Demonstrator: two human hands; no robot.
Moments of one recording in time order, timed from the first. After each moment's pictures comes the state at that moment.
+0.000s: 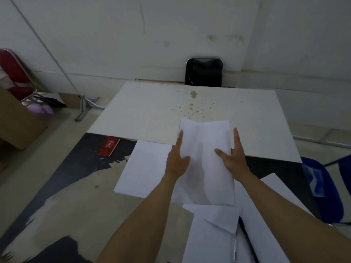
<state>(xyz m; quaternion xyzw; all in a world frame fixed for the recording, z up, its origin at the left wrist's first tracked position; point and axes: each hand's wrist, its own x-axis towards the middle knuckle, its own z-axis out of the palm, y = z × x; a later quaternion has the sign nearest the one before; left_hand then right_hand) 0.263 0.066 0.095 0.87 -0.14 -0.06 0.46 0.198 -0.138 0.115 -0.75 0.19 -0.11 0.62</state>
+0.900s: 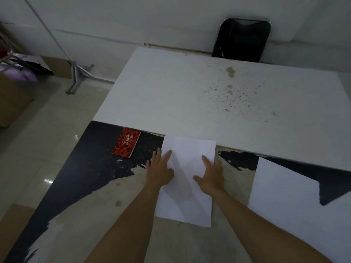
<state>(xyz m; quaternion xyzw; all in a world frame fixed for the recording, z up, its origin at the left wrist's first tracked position) 0.427 0.280 -0.055 0.95 -0.09 -0.22 0.18 0.353 0.099 -0.050 -0.89 0.28 0.16 0.32</state>
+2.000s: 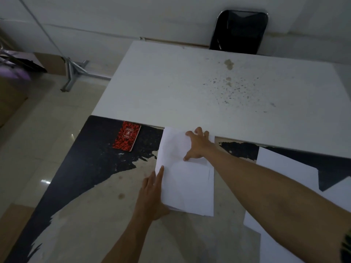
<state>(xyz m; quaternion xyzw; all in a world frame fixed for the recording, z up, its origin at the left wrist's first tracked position) 0.330 0.340 -0.039 0.94 -0.14 -0.26 0.15 0.450 0.104 -0.036 -0.94 0.11 0.27 0.17</state>
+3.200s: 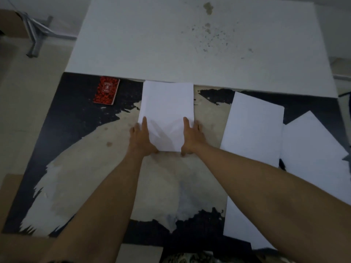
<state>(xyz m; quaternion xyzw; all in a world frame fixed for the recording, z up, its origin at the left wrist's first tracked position) 0.320 0.322 -0.043 0.95 -0.09 -0.26 0.15 0.263 0.134 -0.016 -0.91 0.19 0.31 0.21</state>
